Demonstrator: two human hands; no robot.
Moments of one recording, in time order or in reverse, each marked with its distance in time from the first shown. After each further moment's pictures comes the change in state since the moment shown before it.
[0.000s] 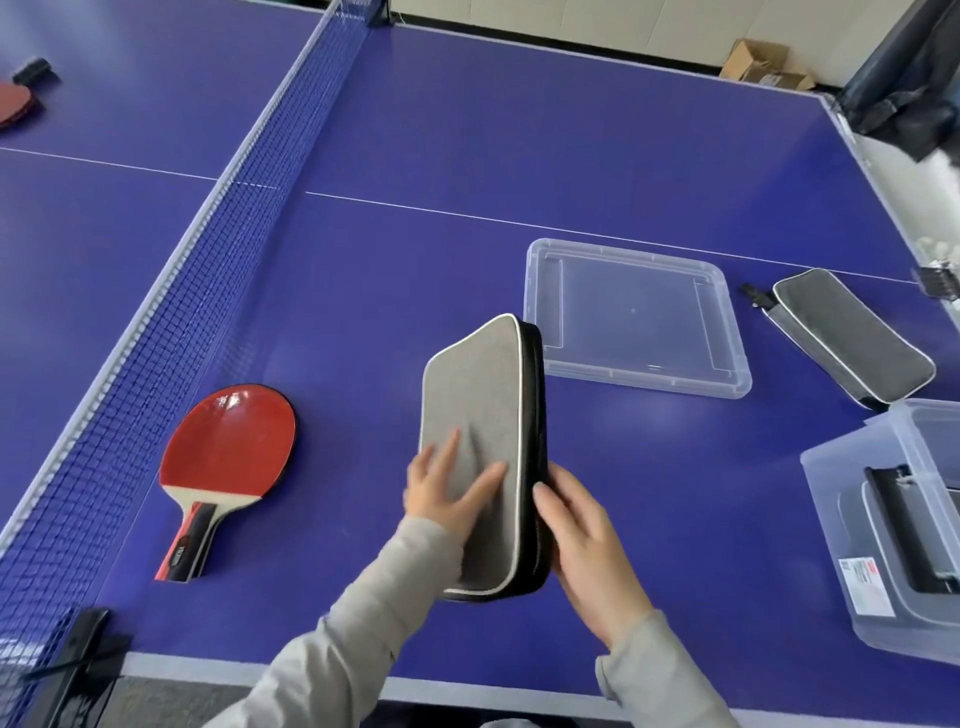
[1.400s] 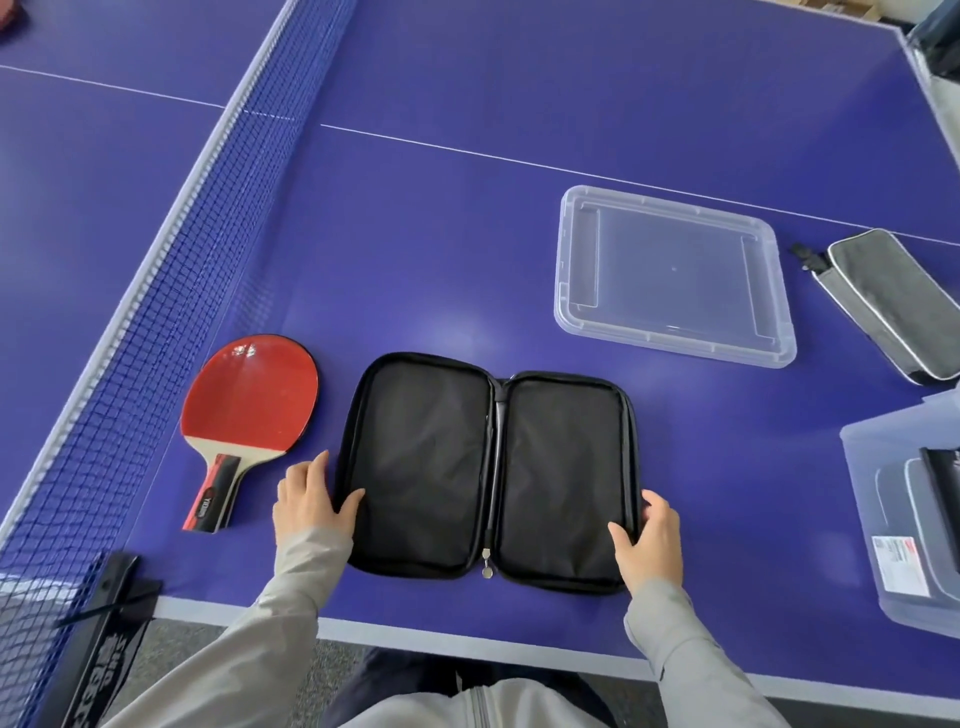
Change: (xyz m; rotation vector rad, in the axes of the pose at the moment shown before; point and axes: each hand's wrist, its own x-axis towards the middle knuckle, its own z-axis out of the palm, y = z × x) left_hand 0.054 -0.154 -0.108 0.654 0.389 0.097; right_hand 0.033 0.142 -0.090 -0.892 0.531 0.249
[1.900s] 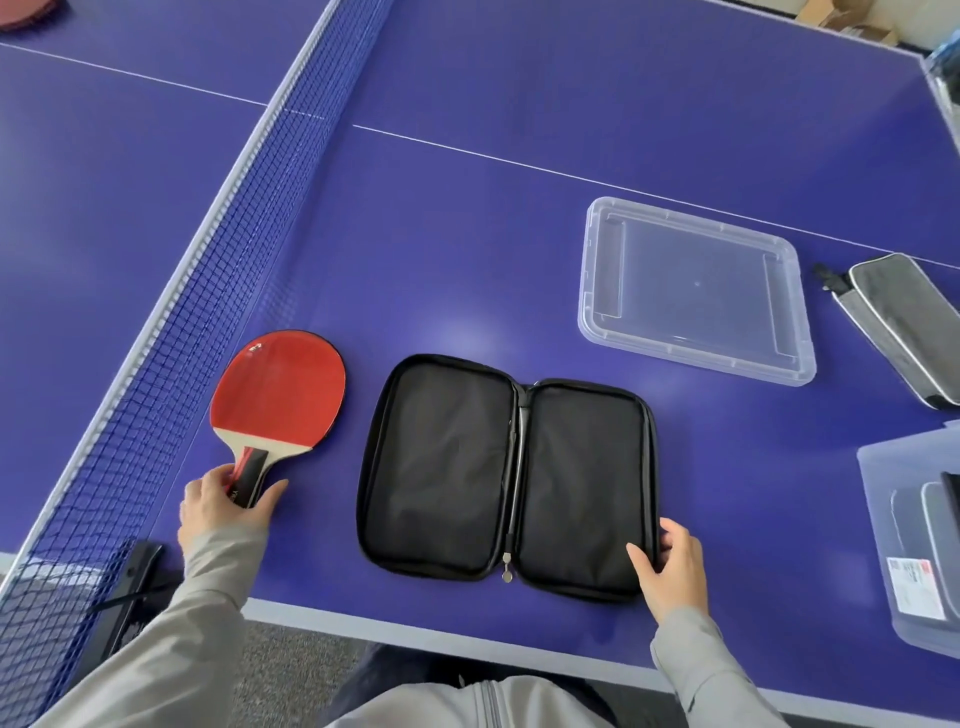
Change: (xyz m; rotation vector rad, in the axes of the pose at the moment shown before) left_hand 0.033 -0.083 -0.053 -0.134 0.132 -0.329; right_hand -0.012 0.011 -0.003 -0.002 -0.024 -0.016
